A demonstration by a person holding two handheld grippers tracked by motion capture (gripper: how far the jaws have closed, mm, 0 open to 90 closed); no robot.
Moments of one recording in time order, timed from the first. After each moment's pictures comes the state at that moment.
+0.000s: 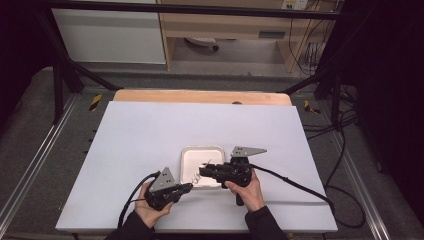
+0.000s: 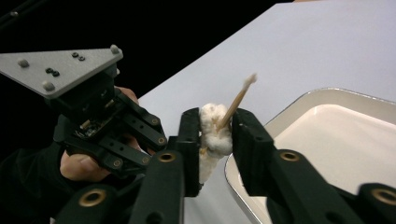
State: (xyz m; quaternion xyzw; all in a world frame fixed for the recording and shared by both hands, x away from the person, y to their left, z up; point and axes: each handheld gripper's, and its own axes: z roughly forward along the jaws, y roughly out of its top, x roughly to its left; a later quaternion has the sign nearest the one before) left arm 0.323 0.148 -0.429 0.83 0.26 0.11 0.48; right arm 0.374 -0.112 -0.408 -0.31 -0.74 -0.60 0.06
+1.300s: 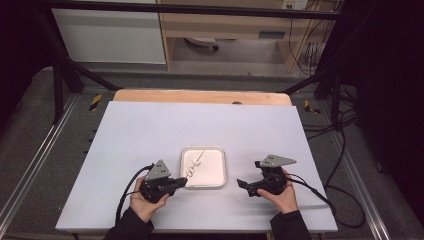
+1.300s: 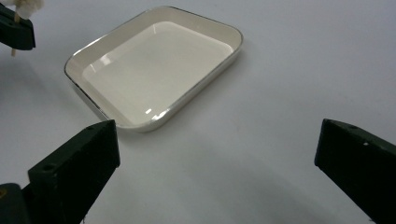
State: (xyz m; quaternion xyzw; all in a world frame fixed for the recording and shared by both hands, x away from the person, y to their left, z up) left arm 0.338 0.159 -0.419 0.83 0.30 0.09 0.46; right arm 0.366 -0.209 -0.438 -0.37 -0.80 -0.46 -0.12
